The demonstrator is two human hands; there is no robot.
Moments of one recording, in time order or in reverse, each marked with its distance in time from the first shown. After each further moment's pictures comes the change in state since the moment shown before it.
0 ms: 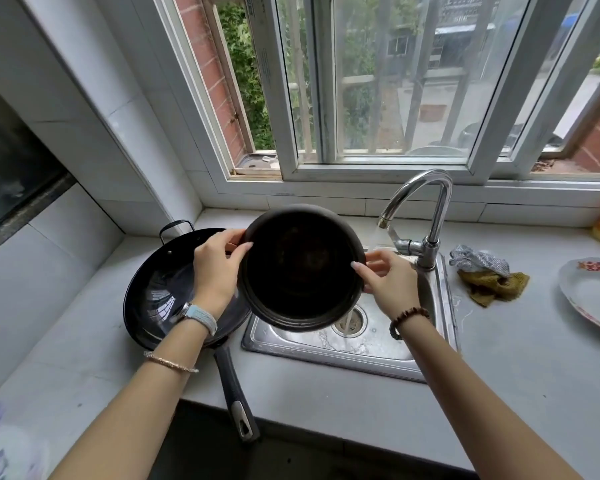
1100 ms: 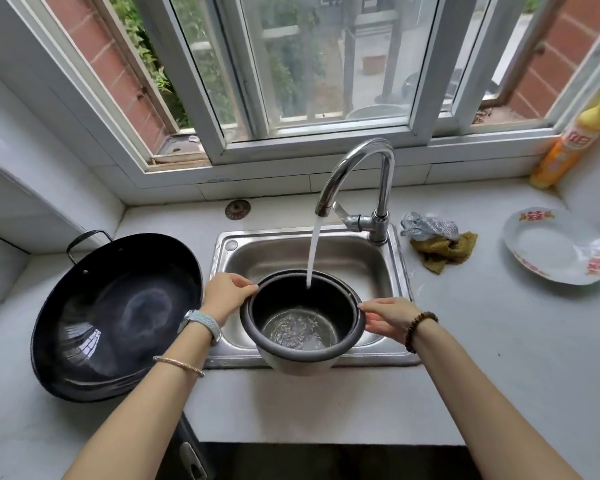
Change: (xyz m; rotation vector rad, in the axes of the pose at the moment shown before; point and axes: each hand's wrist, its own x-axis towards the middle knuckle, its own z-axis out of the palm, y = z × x) left_hand -0.014 -0.022 0.136 0.062 -0.656 -0.468; right_hand 0.005 0.091 -0.068 0.513 -0.163 0.918
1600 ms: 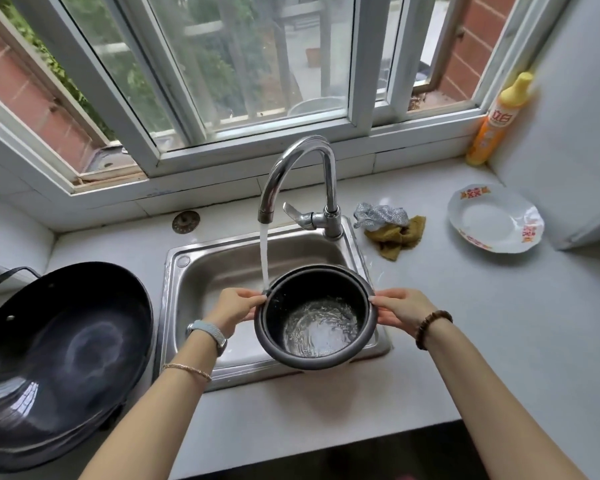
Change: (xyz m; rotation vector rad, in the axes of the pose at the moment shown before) left_hand 0.018 0.030 0.083 -0.379 -0.385 -0.181; right_hand -0.009 0.001 -0.075 -0.016 0.237 -0.167
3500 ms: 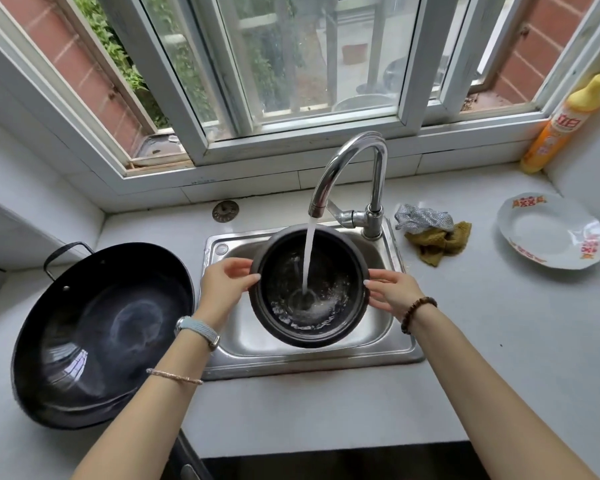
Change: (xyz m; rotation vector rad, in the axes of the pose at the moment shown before) left_hand -0.028 0.008 -0.074 -0.017 0.312 0.355; right_hand 0.017 -0.014 0.079 0.010 -0.070 -0.071
